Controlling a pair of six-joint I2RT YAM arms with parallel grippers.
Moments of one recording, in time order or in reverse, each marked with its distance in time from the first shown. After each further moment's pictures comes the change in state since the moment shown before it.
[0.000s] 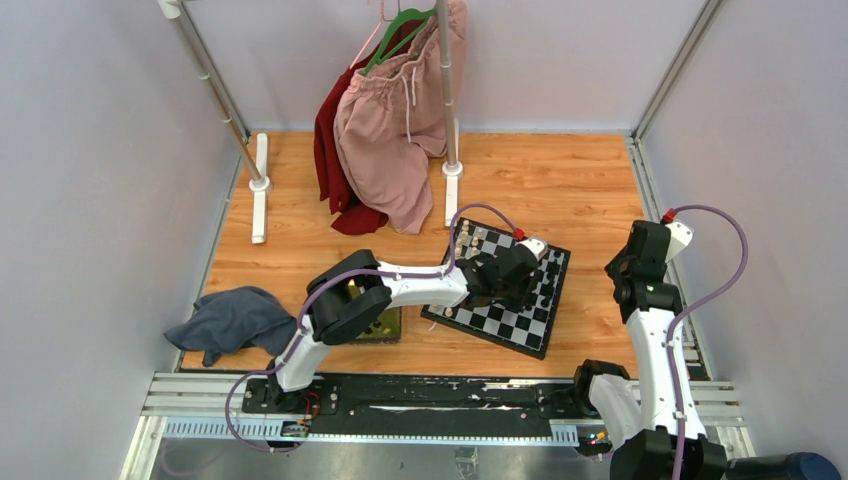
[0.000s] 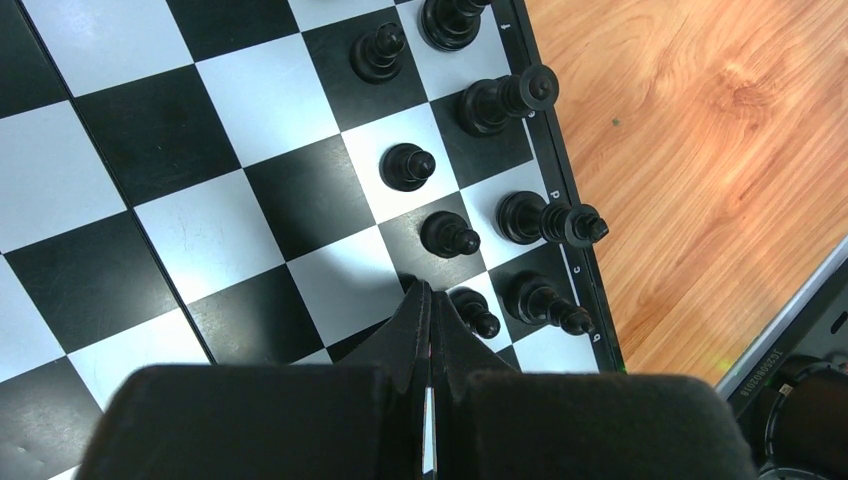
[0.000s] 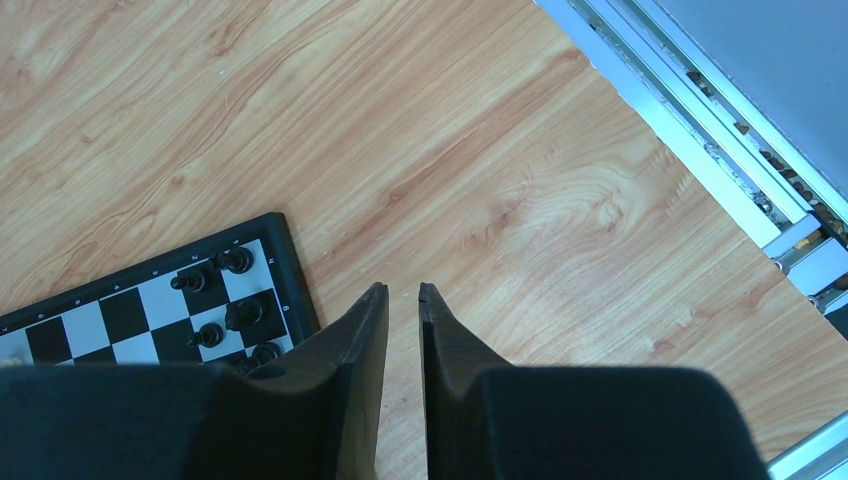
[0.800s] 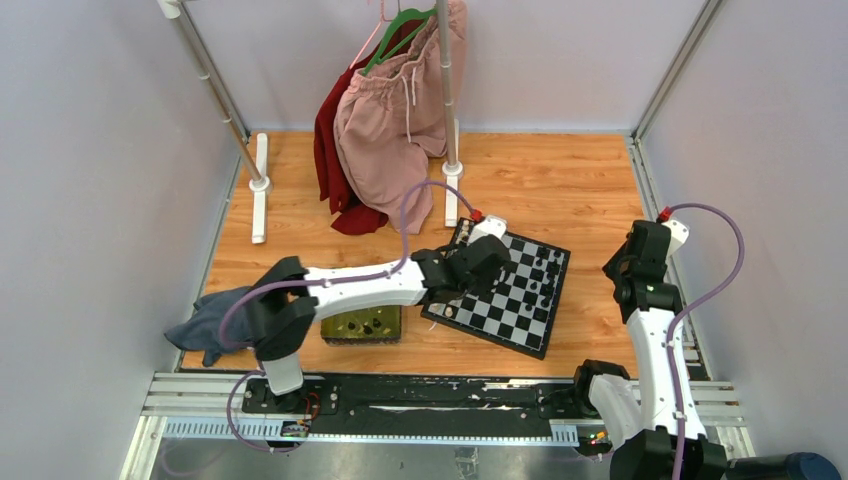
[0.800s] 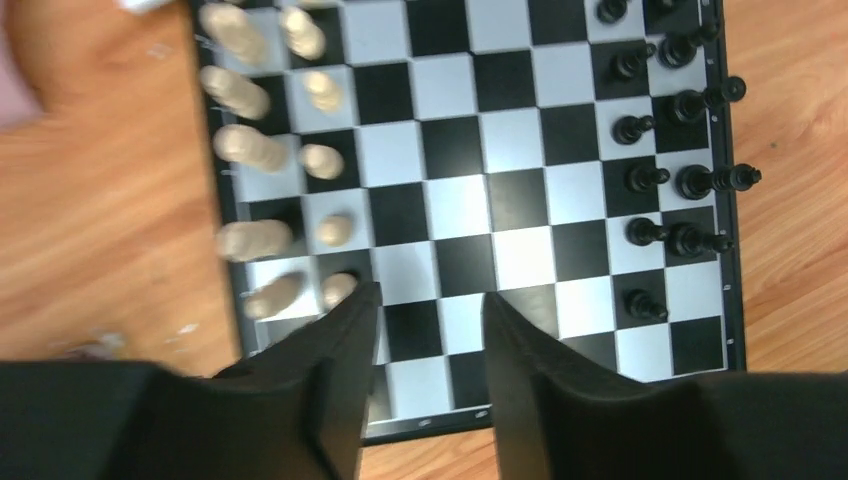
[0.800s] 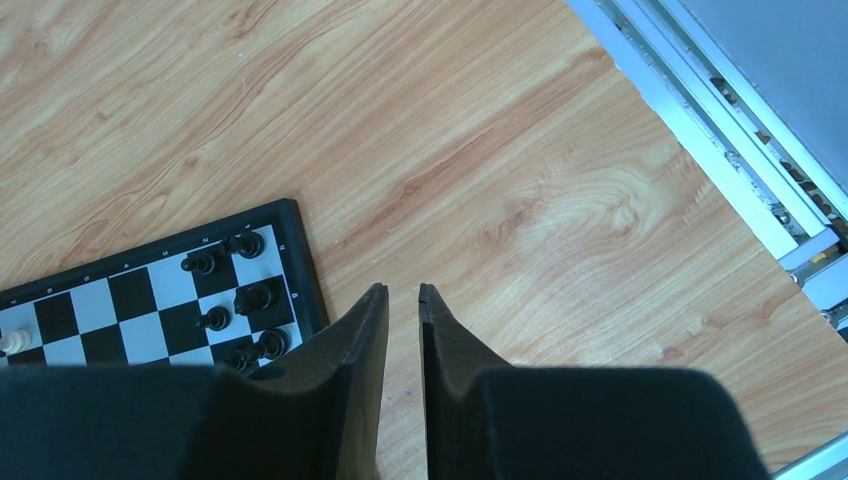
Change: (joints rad) left arm 0.008 -0.296 -0.140 -0.246 -0.317 -0.004; right arm 0.000 -0.003 0.000 0.000 -0.041 -0.030
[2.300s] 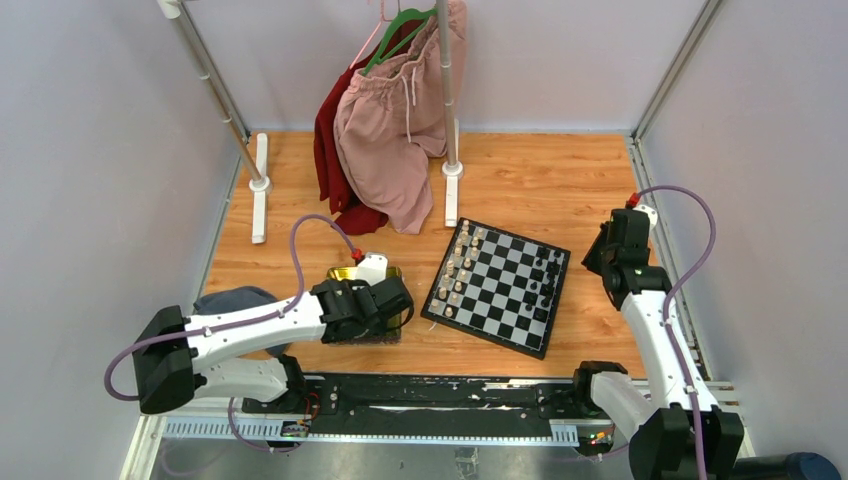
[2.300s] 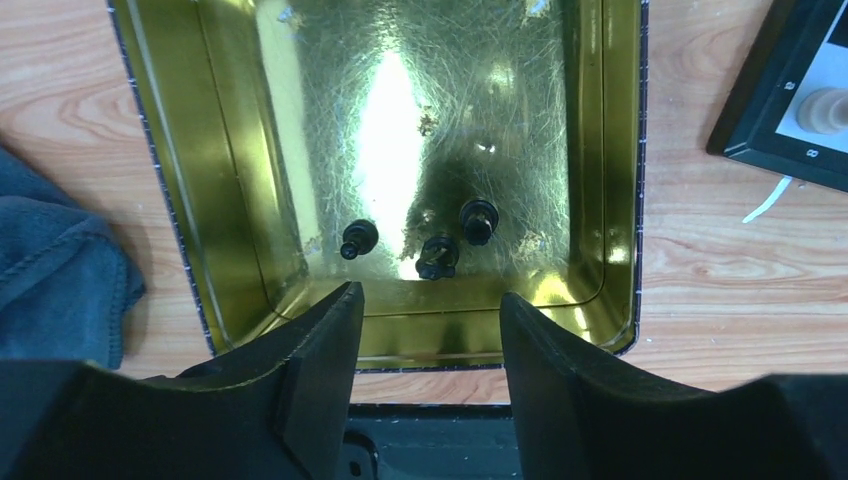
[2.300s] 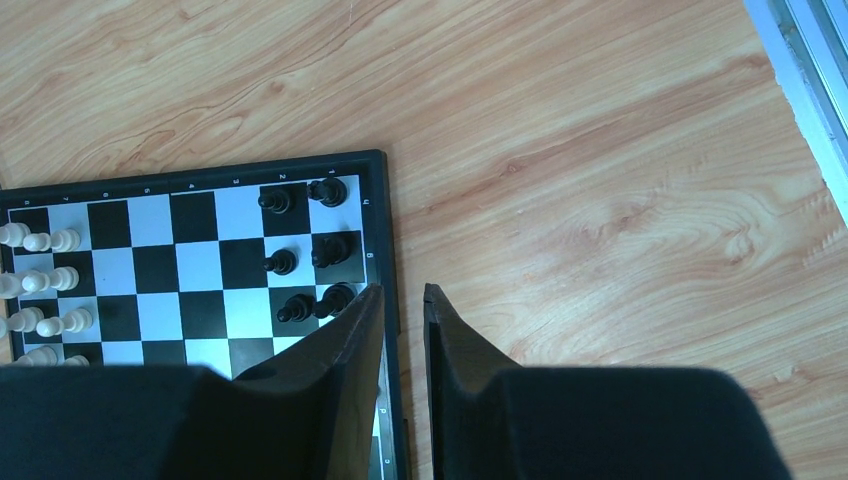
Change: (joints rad) left arm 0.053 -0.667 -0.561 -0.558 -0.159 -0.380; right arm 0.143 0.116 0.048 0.015 -0.085 -0.030
